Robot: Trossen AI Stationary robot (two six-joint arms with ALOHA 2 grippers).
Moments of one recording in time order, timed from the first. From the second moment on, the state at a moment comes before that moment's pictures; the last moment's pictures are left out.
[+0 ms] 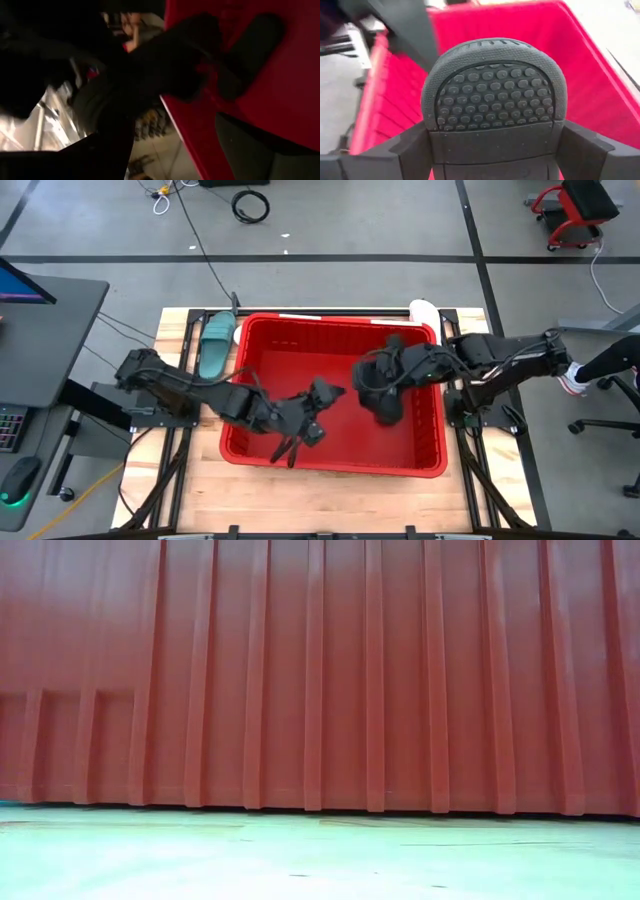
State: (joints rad) left arm -0.36 1.65 1.58 -0.39 -0.78 1.25; right arm 0.20 1.32 1.53 -0.90 0.26 0.34
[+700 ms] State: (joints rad) left arm -0.30 1.25 1.58 -0.85 -1.14 0.30; right arm 0.02 1.56 1.54 -1.26 0.36 1.21
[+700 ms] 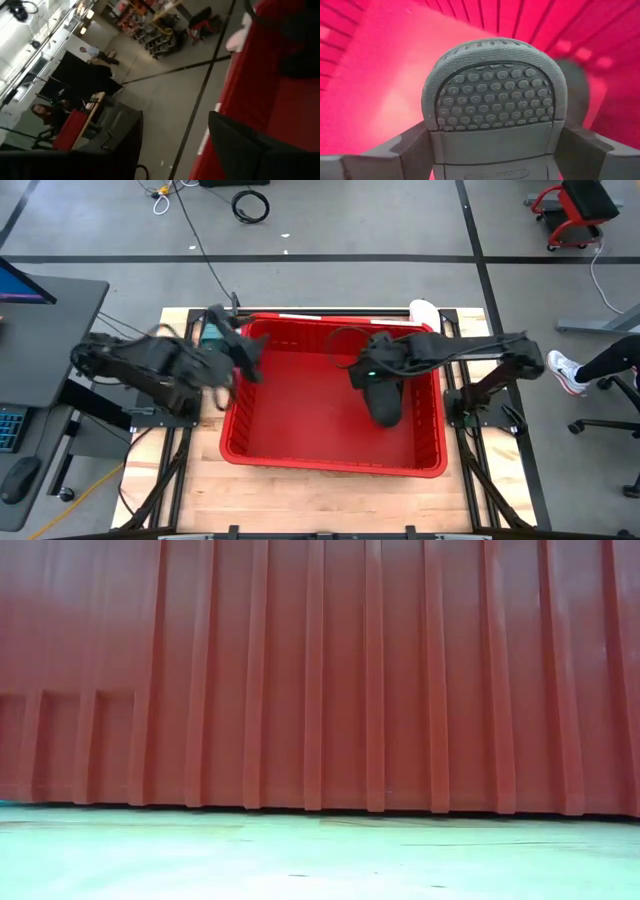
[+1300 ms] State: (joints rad) left arm -0.30 0.83 1.58 -1.30 -0.99 -0.28; right arm -0.23 1.68 1.54 -1.42 0.22 1.36
